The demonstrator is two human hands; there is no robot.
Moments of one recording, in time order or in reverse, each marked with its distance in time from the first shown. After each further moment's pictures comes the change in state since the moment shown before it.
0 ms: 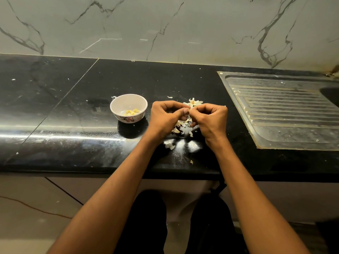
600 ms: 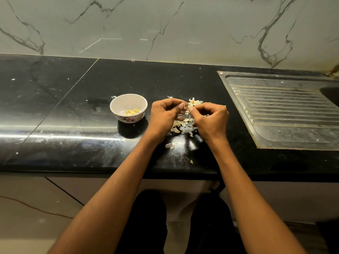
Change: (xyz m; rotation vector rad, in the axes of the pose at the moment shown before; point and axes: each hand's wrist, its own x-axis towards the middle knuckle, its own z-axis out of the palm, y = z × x) left_hand 0.006 -0.006 -0.001 -0.078 0.002 -0.044; right_hand 0.001 0.007 -0.002 -0.262 0.063 -0.218
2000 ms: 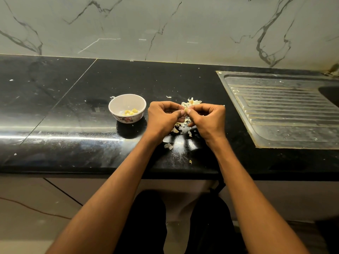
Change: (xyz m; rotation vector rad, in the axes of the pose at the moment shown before) left_hand -0.008 0.006 0.003 0.098 0.079 -0.070; right_hand 0.002 0.004 0.001 0.193 -0.084 0.171
